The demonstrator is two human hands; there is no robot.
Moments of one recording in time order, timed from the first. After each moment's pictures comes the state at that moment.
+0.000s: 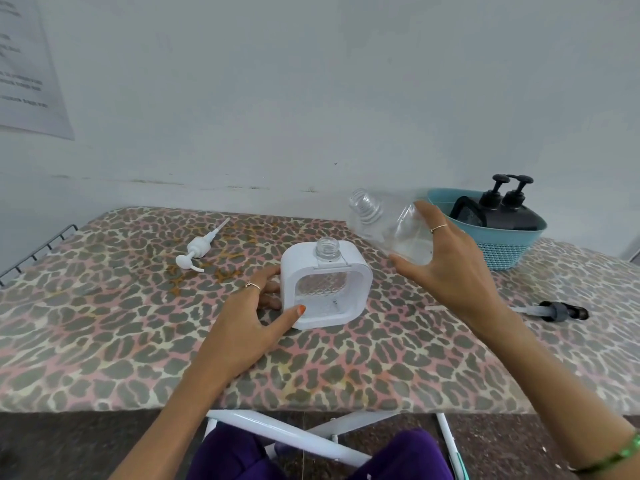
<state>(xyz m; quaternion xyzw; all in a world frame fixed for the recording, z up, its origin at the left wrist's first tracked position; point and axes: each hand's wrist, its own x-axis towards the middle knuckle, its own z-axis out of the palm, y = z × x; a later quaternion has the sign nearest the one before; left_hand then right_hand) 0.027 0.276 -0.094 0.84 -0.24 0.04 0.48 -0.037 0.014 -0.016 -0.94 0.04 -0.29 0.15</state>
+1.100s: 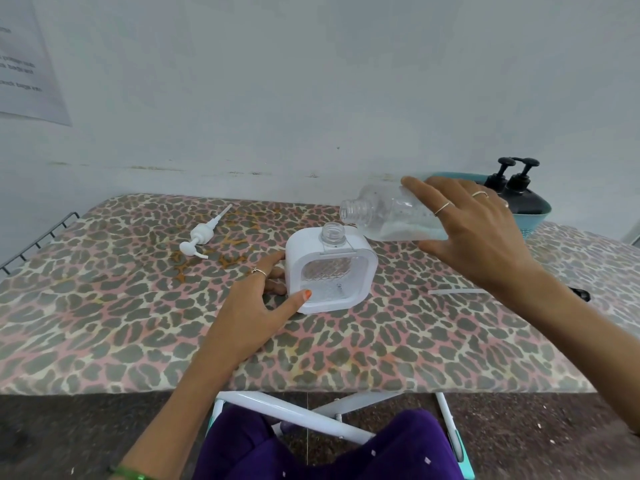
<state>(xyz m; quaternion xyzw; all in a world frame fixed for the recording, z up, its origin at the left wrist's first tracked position) 0.025 0.274 -0.090 0.84 -0.24 0.03 0.48 -0.035 -0.008 0.003 -0.93 -0.08 -0.34 -0.11</state>
